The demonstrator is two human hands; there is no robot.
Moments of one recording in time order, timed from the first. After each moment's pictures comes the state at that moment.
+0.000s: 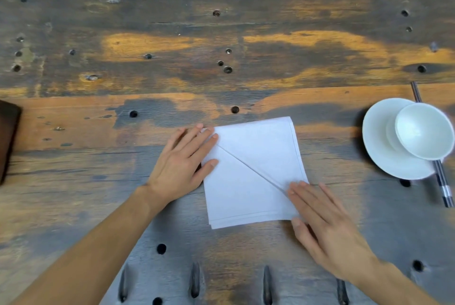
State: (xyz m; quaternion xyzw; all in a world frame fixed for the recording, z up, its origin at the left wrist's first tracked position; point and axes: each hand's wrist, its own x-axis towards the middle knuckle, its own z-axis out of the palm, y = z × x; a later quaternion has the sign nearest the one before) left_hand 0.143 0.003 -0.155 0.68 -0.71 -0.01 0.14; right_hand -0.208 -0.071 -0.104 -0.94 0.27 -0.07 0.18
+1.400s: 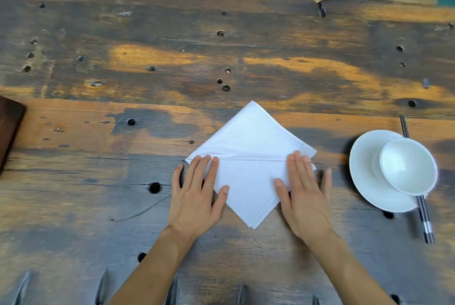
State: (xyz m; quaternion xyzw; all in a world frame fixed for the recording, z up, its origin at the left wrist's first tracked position) left_hand 0.049 0.010 -0.156 0.83 -0.55 -0.03 0.10; right_hand -0.162 -0.137 -0.142 -0.87 0.47 0.05 0.14
